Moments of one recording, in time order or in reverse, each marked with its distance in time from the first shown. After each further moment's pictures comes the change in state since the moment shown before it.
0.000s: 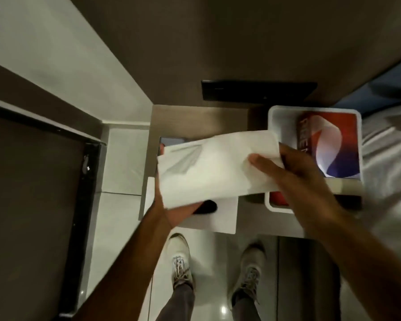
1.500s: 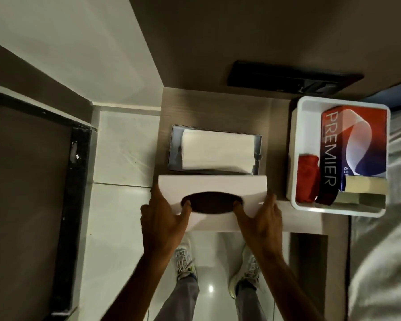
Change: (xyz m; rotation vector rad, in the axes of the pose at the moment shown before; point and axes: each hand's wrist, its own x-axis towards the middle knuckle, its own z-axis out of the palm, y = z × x) left_hand -0.009 -0.072 -0.090 0.886 0.583 0.036; right_hand 0.006 0.142 0.122 -0.647 0.446 0.300
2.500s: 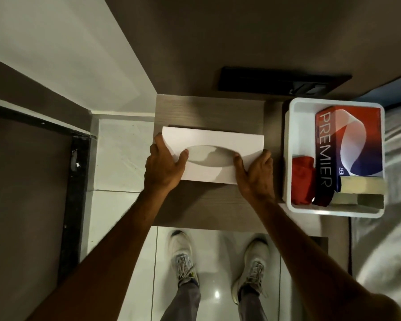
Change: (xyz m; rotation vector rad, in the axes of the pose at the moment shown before) left_hand 0.096 0.078 -0.007 0.027 0.032 0.185; right_hand 0.093 -0.049 -0.002 0.078 0.053 -0.179
